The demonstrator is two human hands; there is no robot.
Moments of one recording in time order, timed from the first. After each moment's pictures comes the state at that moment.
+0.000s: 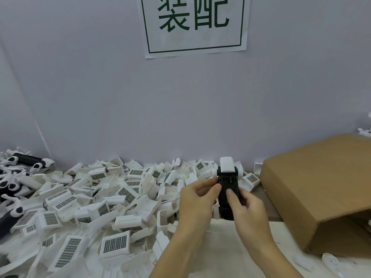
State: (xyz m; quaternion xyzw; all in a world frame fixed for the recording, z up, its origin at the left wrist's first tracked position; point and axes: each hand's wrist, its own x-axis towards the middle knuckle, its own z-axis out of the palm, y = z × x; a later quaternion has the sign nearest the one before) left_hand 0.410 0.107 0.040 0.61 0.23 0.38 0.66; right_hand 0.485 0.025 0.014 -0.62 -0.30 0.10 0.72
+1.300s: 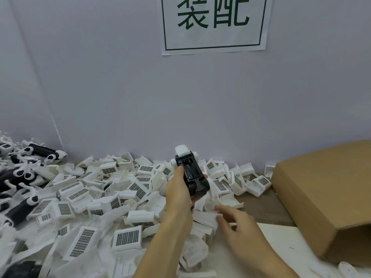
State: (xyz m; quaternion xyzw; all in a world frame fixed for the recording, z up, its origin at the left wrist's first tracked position) left_hand 0.383 0.144 0.057 0.41 0.28 0.43 0.75; right_hand 0.481 0.034 -0.010 -0.76 -0.44 0.13 0.45
